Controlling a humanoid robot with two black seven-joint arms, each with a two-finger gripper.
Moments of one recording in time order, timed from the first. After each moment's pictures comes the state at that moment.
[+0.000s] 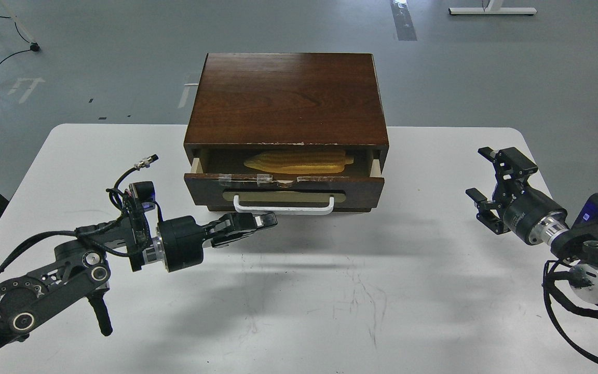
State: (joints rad) left arm -0.46 0.53 -0.67 -1.31 1.24 -0.41 -0.44; right arm 0.66 -0.78 0.15 1.19 -0.08 0.04 0.49
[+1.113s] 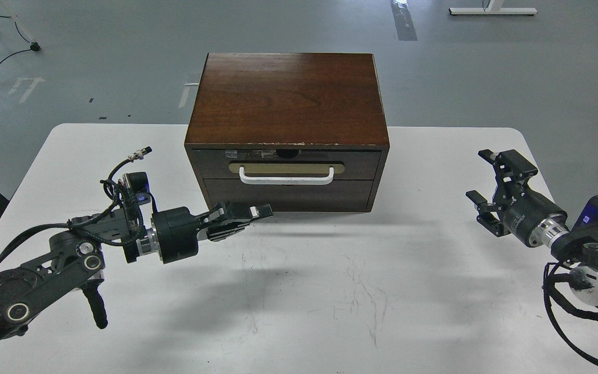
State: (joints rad) left arm -0.42 0.54 -0.72 -1.41 1.19 -0.49 -0.48; right arm 0.65 -0.78 0.17 1.19 -0.08 0.02 0.49
